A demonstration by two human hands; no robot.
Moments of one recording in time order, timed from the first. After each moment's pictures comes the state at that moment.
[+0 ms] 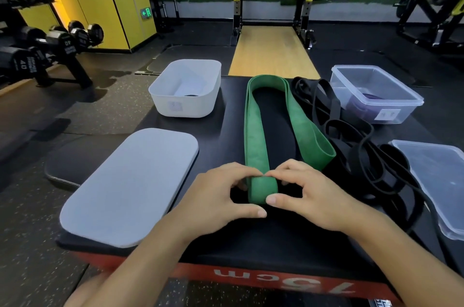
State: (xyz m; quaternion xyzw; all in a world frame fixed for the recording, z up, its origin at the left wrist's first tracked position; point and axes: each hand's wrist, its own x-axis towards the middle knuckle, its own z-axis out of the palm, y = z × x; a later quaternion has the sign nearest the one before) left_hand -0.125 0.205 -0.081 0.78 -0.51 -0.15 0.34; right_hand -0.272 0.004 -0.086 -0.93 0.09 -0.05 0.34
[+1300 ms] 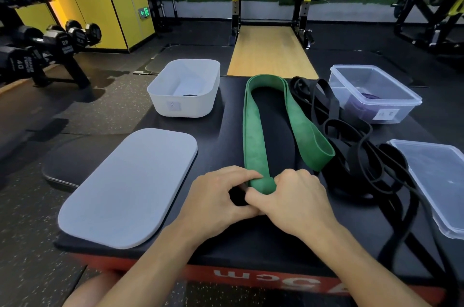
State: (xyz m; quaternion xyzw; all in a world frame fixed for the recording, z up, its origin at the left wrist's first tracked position) left_hand -0.131 0.203 -0.098 0.76 -0.52 -0.04 0.39; right_hand -0.251 0.072 -0.064 -0.92 0.34 -0.10 0.20
